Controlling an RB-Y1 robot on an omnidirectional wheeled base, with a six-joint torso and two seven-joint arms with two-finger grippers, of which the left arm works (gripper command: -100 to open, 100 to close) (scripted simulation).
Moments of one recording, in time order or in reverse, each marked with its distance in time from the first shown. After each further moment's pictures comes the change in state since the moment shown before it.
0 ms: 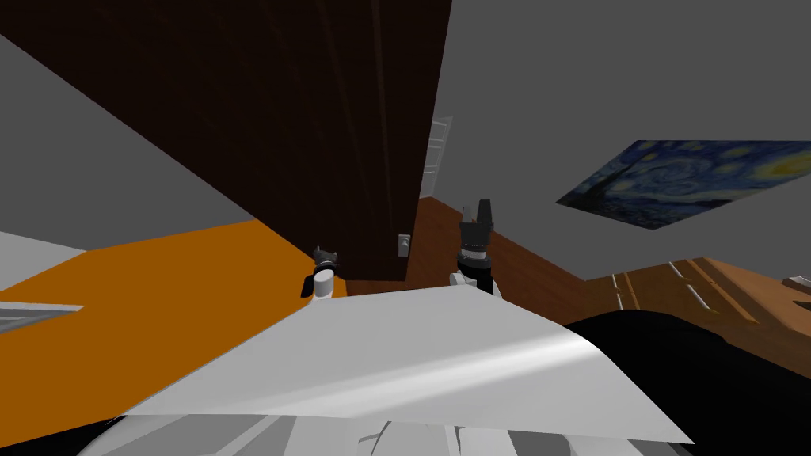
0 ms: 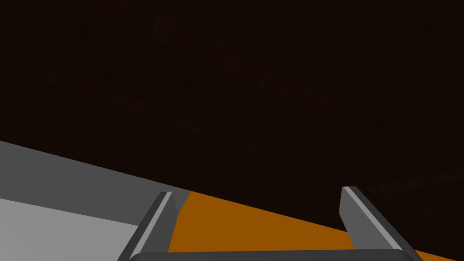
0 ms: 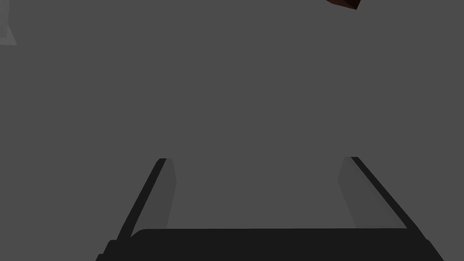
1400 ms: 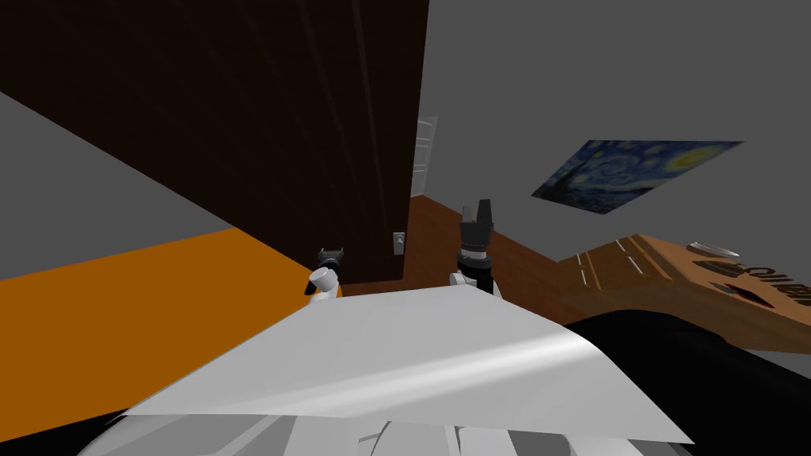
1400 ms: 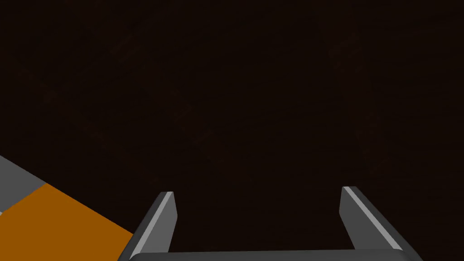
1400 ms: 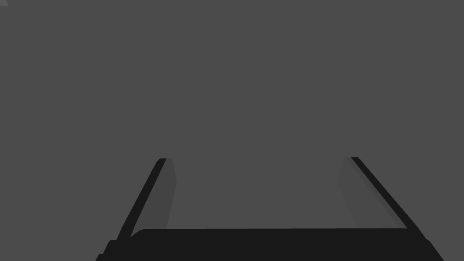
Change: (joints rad) arm -0.059 -0.019 0.052 0.045 0.357 0.124 0.155
